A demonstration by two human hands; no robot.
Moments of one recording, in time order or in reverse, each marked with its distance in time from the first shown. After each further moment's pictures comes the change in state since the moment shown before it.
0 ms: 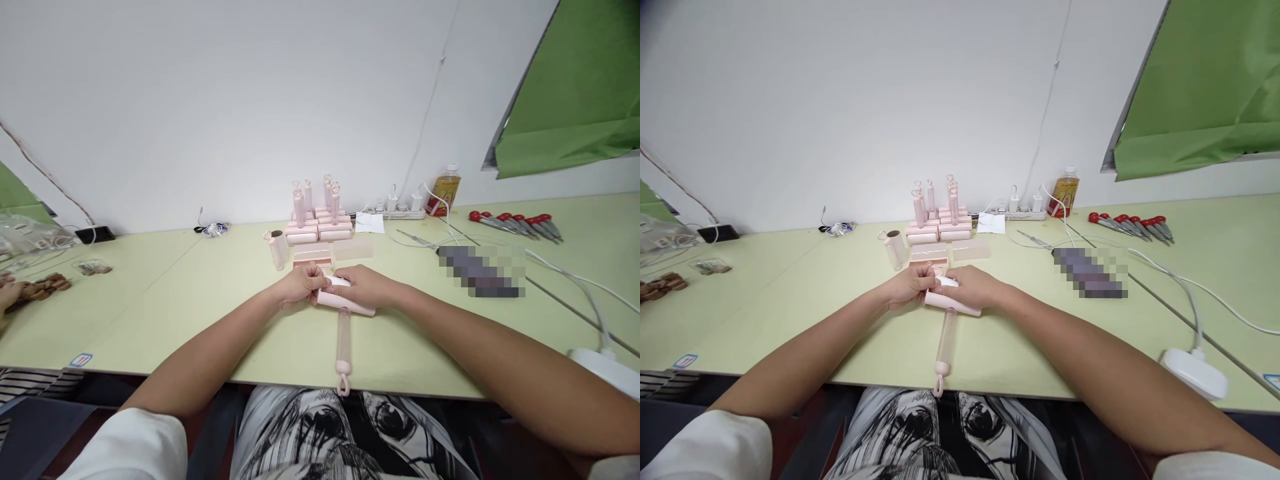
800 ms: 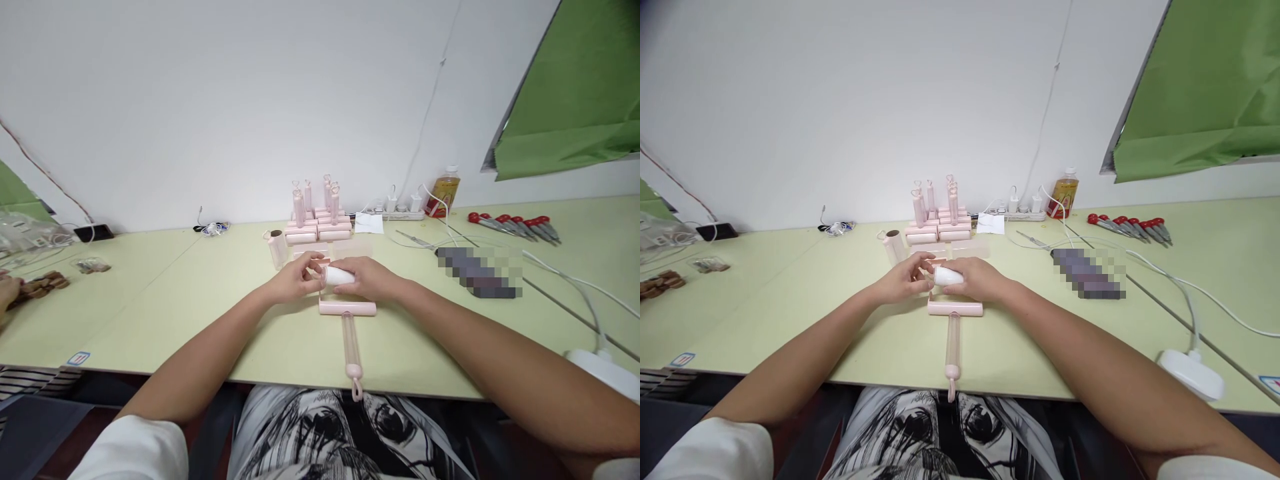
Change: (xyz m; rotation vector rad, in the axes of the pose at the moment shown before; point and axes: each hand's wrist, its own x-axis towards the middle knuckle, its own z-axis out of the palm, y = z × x) left_hand -0.018 0.013 -0.019 0.557 0.057 0.327; right_hand 0.004 0.010 -0.009 -0.016 0.111 -0.193
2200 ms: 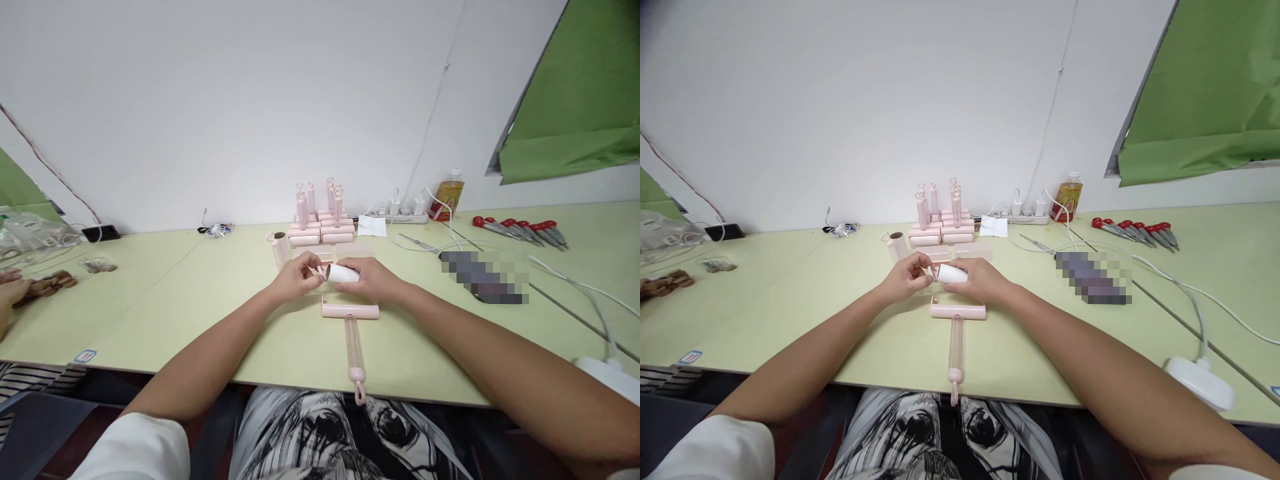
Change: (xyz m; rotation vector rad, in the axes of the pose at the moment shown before) left_hand 0.009 -0.013 0.004 -0.053 0.178 0.059; right_hand 0.000 -0.001 0.000 0.089 0.090 0.121
